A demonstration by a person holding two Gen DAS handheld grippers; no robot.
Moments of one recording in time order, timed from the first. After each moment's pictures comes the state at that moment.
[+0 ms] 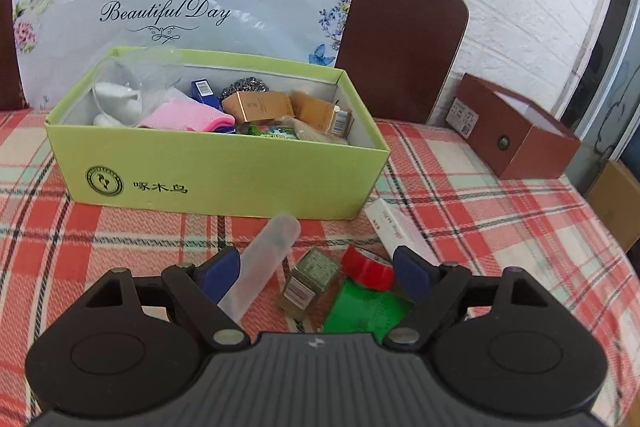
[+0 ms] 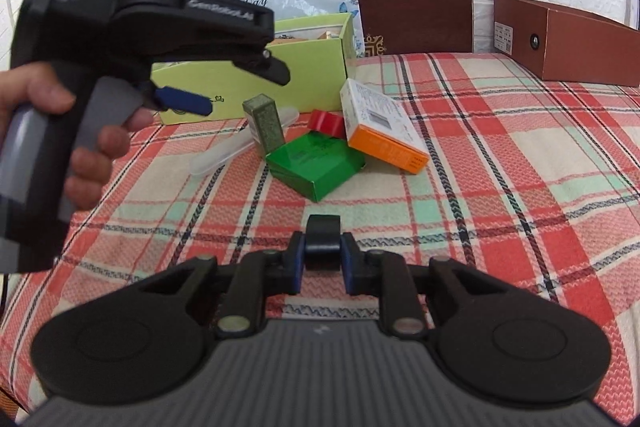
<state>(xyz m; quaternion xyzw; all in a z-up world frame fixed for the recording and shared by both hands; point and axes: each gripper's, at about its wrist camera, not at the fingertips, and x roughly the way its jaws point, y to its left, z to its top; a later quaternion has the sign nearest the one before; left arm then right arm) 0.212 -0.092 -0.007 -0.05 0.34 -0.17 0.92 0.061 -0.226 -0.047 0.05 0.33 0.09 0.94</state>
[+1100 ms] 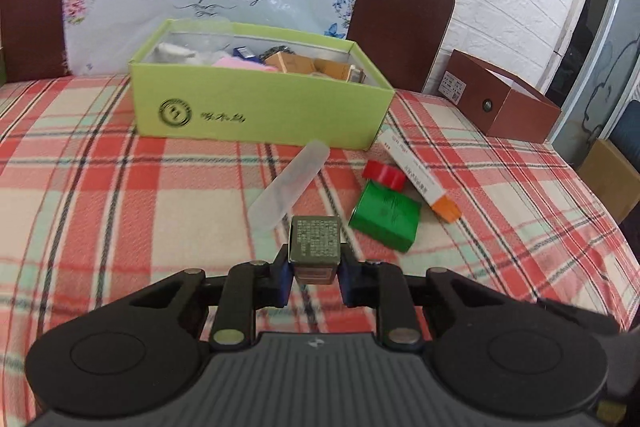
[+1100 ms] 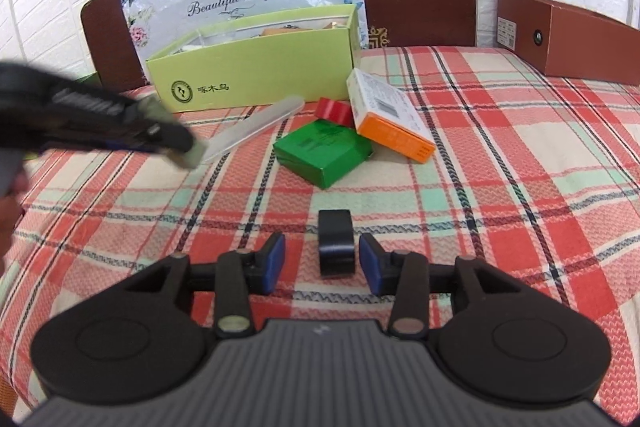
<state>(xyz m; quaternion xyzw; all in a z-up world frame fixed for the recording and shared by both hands) 0.116 -0.025 -0.015 -0.05 0.35 -0.18 0.92 0.056 -0.216 -0.052 0.04 0.34 0.09 0.94</state>
